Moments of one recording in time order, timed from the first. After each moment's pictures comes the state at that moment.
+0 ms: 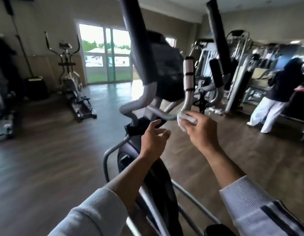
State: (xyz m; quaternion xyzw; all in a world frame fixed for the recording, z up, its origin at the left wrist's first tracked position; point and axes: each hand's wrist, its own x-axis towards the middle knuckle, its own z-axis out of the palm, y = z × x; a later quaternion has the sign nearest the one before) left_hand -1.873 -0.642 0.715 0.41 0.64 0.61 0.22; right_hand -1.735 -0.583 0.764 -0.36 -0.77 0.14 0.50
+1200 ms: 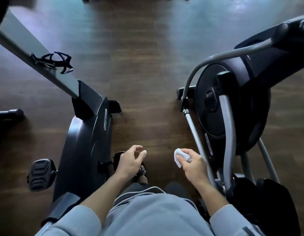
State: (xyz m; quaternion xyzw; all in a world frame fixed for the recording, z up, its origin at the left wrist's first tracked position) left_hand -2.039 -1.024 0.397 0.05 0.86 0.38 0.34; right_hand -1.908 -0.832 0.405 -0.42 -0.79 0.44 -0.02
